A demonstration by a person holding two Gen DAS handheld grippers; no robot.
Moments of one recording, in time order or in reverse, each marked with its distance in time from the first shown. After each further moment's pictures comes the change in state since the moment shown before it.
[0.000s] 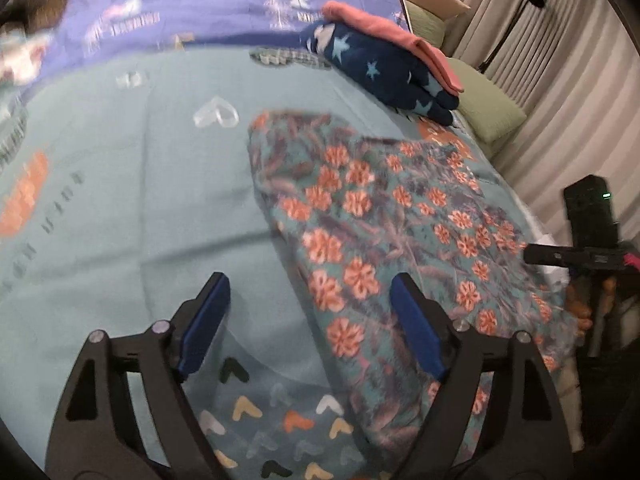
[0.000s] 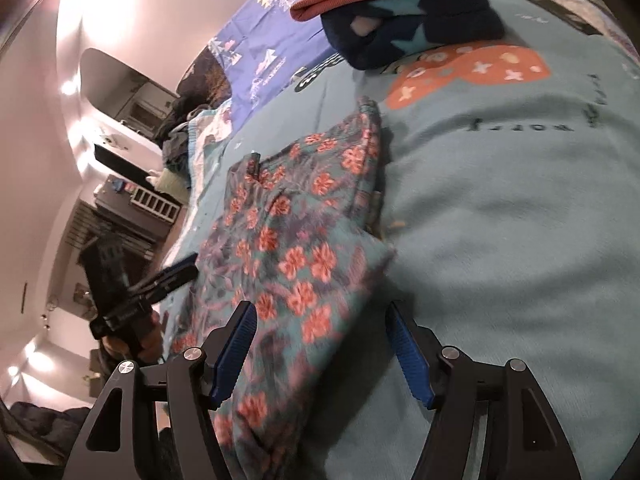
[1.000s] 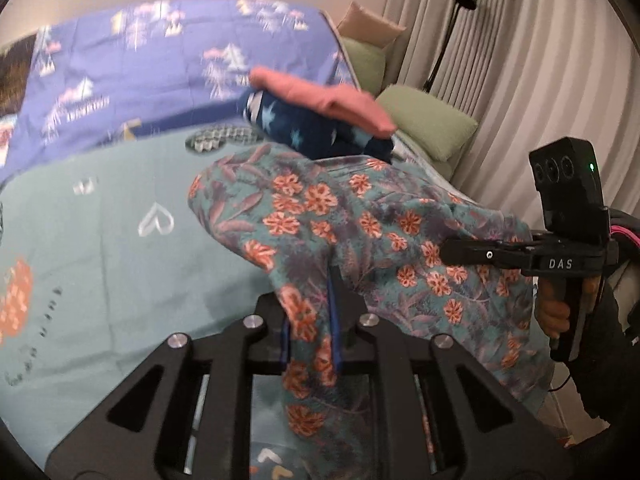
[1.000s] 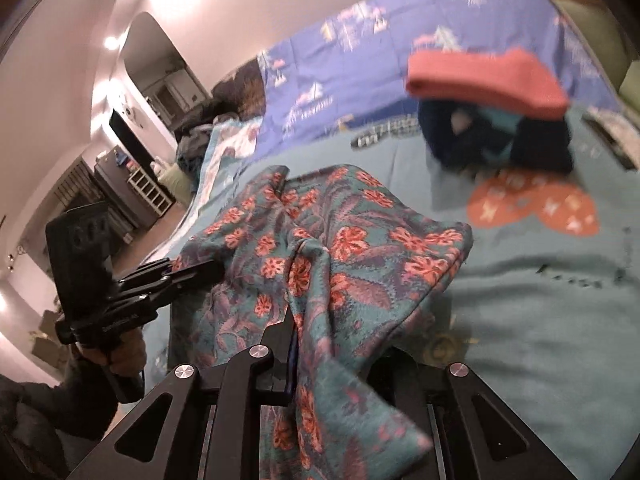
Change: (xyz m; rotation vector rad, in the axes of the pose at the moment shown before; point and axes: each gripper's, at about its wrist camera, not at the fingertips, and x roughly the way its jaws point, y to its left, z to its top) left arm -0.039 -0.069 0.028 0.231 -0.223 -0.027; right arm -0.010 0.104 0.014 -0.267 -0.226 -0.141
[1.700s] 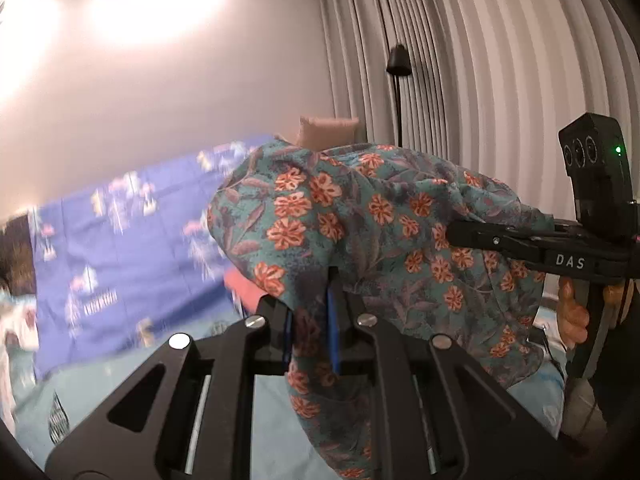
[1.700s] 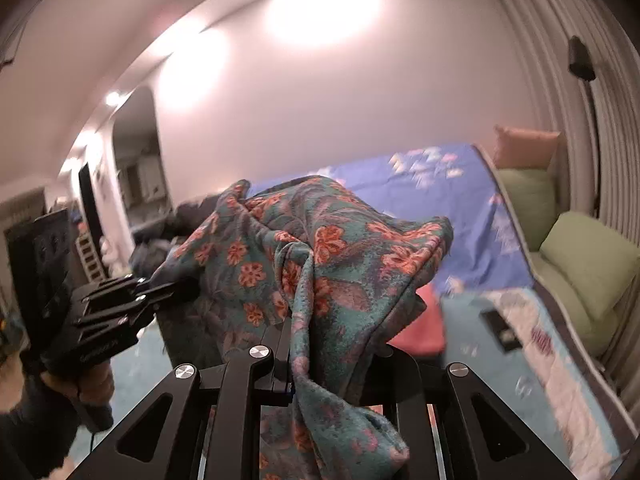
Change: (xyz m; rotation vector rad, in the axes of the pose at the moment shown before) left arm -0.071 -0.111 0.187 0.321 -0.363 0.074; right arm -0.179 0.045 0.133 -0.133 -0.503 -0.272
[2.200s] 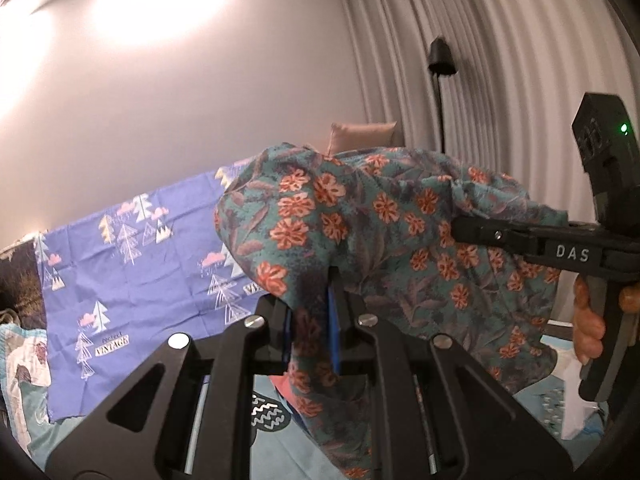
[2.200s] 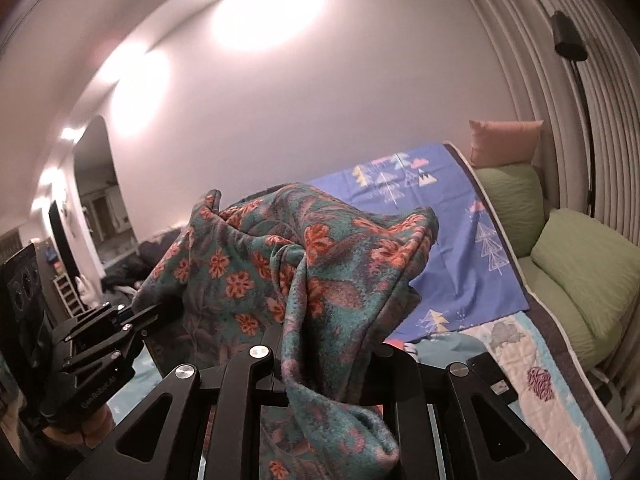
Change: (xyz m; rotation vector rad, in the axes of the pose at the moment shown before) left arm 0.163 0.047 0.060 0.005 0.038 0.104; right arm 0.156 -0.095 0.076 0.089 0.062 -0.082
